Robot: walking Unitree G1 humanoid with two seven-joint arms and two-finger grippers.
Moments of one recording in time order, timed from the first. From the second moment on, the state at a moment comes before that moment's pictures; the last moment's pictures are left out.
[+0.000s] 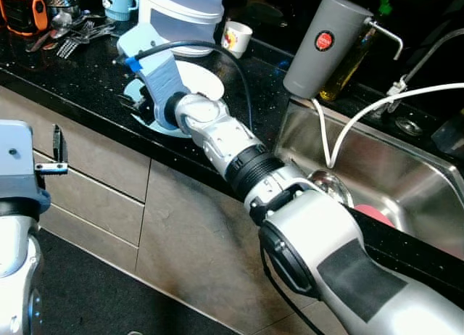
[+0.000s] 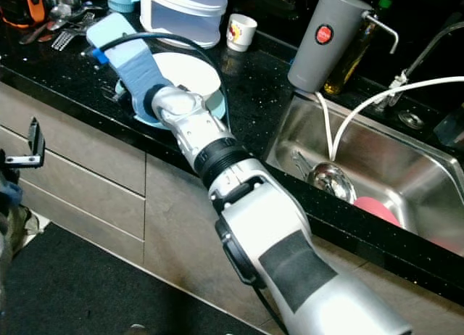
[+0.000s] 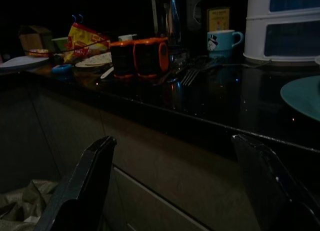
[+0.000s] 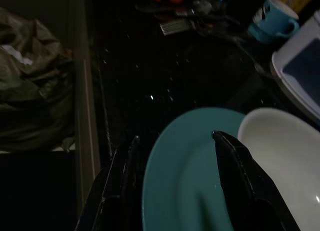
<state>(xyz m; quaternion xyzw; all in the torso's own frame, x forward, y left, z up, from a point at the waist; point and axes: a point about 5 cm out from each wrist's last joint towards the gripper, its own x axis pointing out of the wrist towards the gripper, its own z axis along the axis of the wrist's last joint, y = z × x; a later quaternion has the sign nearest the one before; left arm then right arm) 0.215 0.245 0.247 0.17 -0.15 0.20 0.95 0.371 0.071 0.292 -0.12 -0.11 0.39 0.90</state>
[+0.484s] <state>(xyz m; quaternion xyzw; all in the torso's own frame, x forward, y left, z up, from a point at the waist) 0.207 0.245 0.249 0.18 -0.15 0.20 0.95 0.379 0.060 0.308 -0.11 -0.12 0.34 0.92</state>
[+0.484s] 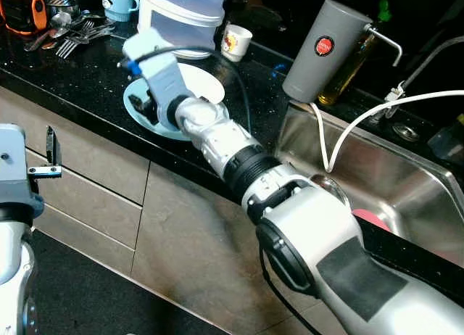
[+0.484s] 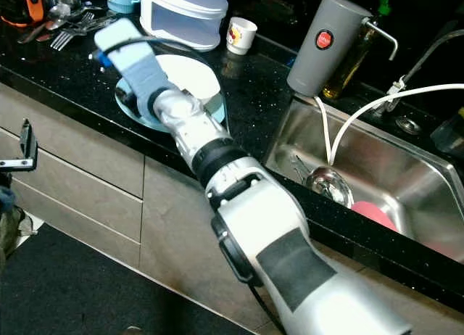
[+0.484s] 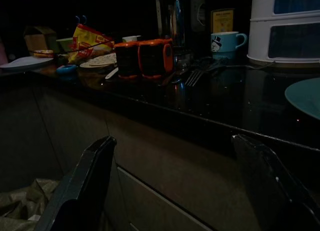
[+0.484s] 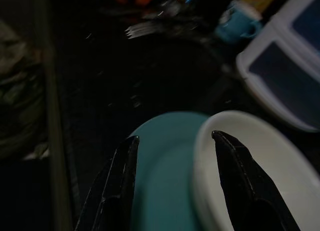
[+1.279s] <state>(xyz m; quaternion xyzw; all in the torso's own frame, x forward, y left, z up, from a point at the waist) 0.205 0.243 0.246 0.18 -0.14 0.20 0.95 0.386 0.050 0.284 -0.25 -0.04 0.33 0.91</state>
